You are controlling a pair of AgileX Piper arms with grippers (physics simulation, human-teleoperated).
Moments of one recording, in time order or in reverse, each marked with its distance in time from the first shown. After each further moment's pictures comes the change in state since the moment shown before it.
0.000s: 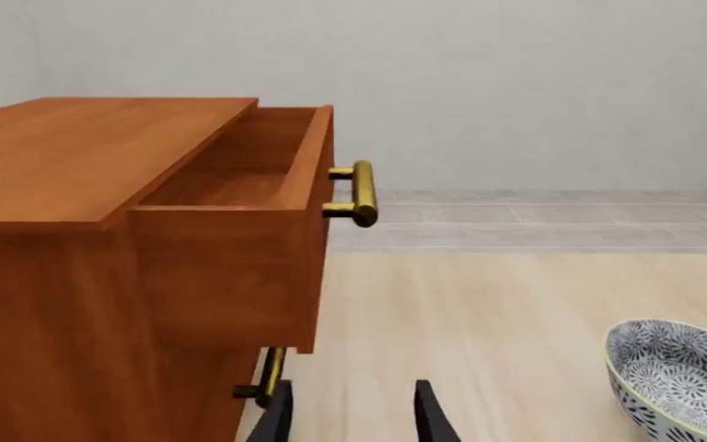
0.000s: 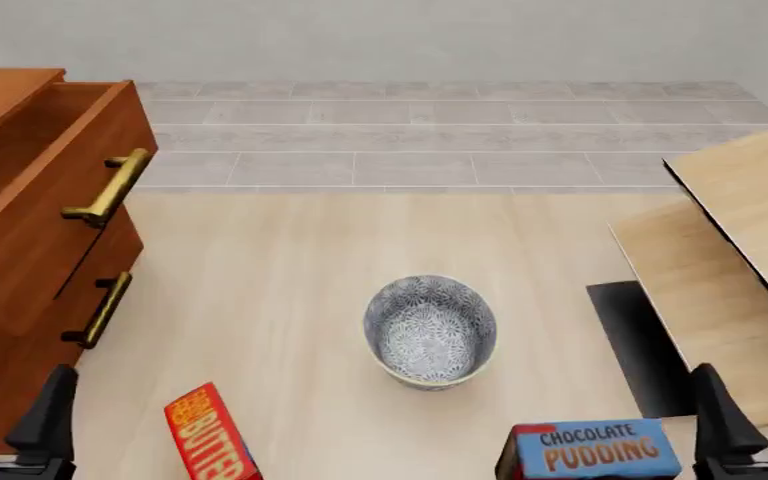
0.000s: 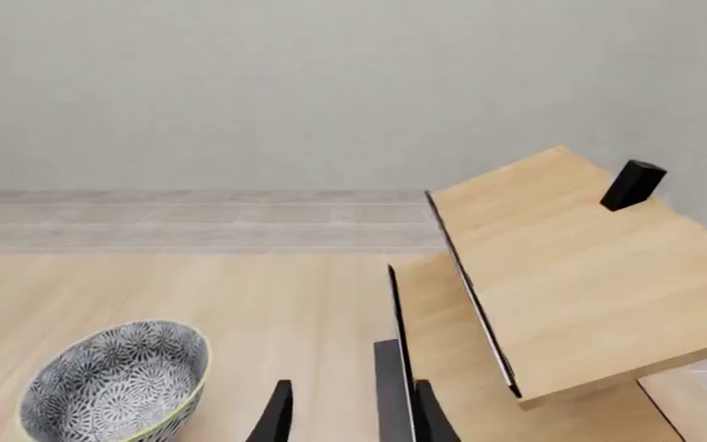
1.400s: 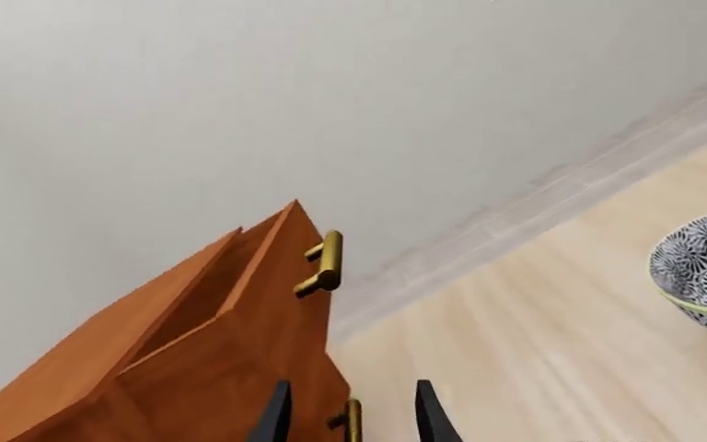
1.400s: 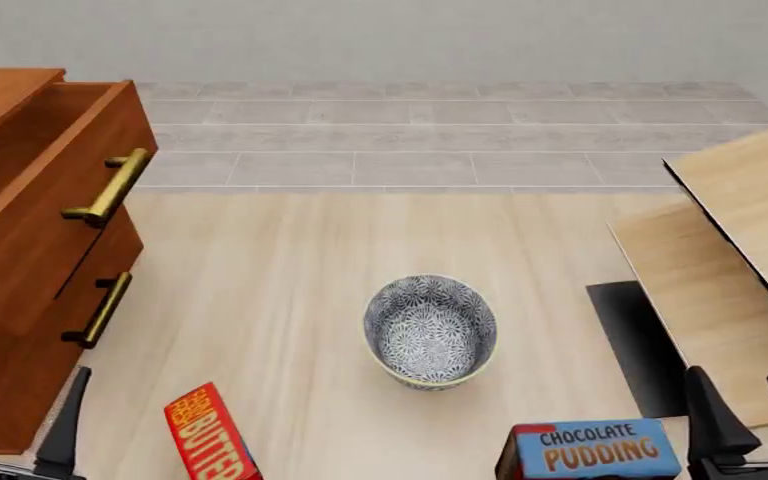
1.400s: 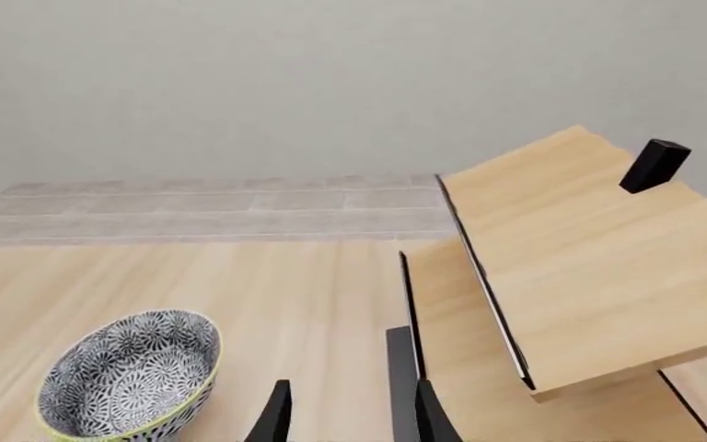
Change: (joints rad) left arm -0.139 -0.002 0.001 -0.130 0.556; right arm 0.021 0.019 -0.001 0.018 0.031
